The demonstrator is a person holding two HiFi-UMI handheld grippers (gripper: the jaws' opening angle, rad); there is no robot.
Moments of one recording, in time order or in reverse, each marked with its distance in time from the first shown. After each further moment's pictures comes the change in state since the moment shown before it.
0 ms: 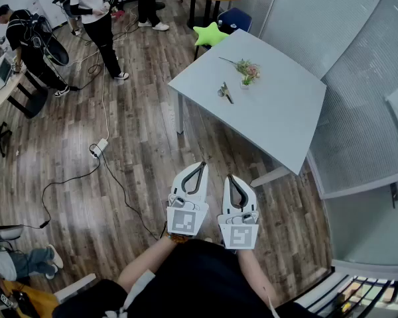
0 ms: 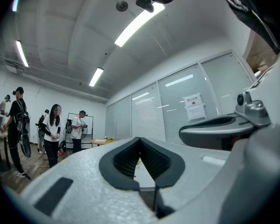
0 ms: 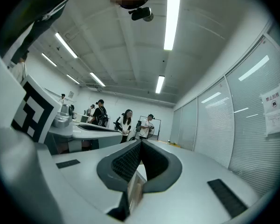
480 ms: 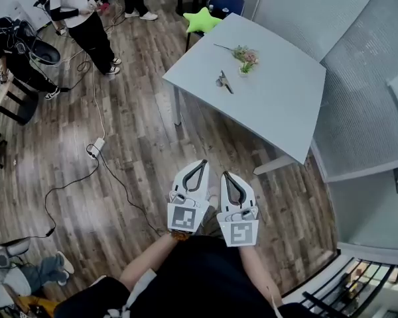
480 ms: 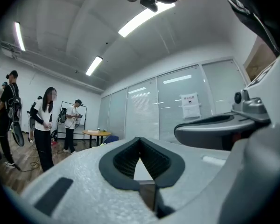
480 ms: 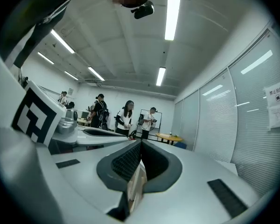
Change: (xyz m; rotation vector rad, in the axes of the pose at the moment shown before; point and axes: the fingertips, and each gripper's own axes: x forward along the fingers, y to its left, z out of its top) left arm 0.032 0.033 -0.046 -0.075 0.067 -0.079; right arm 0.054 0.019 -0.028 0.027 0.077 0.030
